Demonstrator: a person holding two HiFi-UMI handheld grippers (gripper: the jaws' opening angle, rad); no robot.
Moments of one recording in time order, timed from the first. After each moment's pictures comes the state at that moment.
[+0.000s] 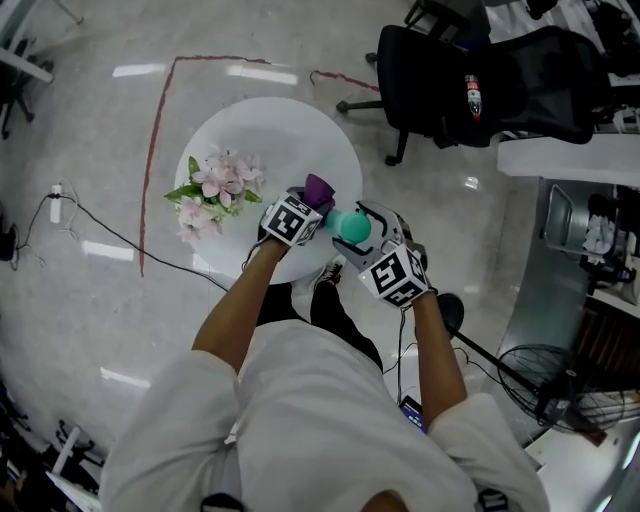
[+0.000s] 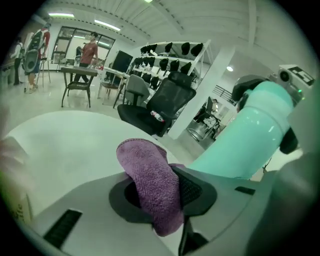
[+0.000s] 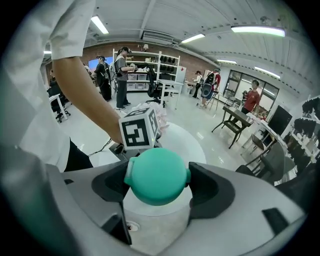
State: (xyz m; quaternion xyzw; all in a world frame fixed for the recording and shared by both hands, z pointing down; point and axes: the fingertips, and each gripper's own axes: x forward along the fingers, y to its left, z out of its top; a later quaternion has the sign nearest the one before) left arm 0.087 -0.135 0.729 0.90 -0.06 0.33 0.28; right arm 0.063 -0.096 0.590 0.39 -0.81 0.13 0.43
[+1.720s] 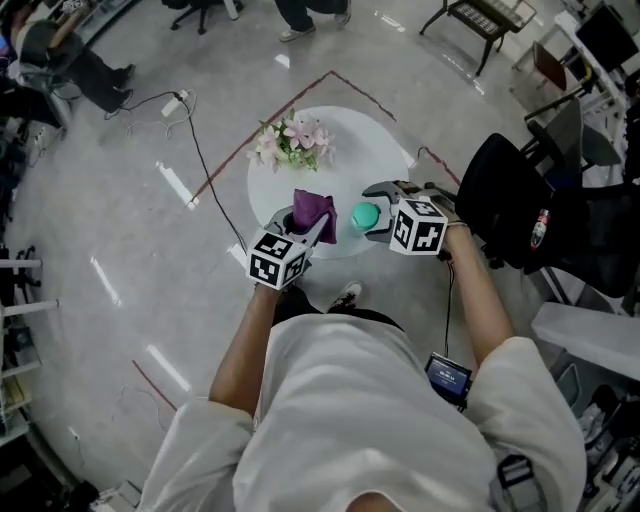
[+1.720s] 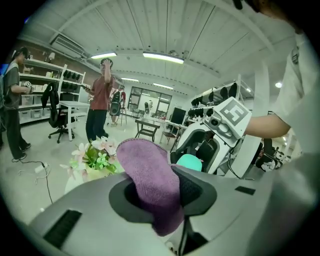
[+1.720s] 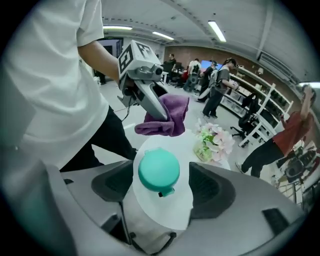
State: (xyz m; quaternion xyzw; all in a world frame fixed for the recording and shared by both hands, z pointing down) left arm -0.005 -0.045 0.546 0.83 -0.49 0.14 0.24; right arm 0.074 -0.050 0.565 -0.14 -0.86 -0.15 0.46
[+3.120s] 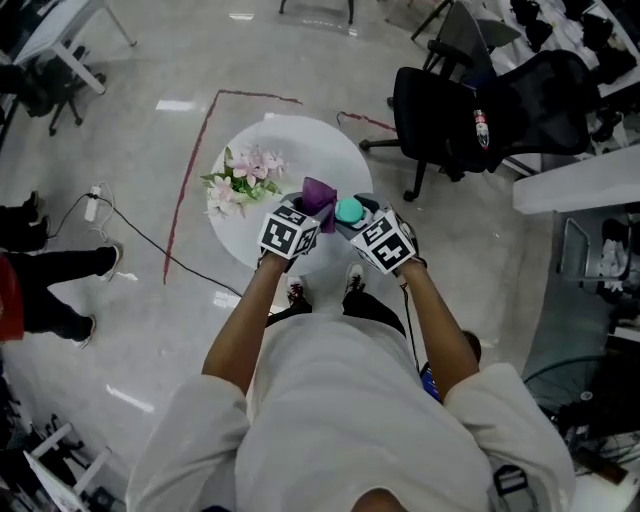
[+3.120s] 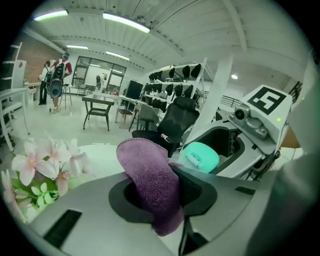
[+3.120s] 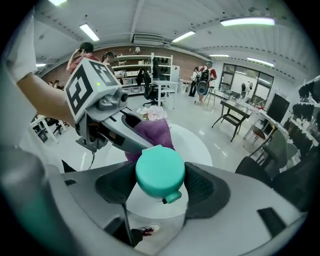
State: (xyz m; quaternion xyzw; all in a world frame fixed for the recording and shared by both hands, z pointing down) left arm 0.030 -0.107 0.601 0.92 -0.19 0.25 0.23; right arm 0.049 -0.078 0.587 0.40 -0.81 0.17 0.40
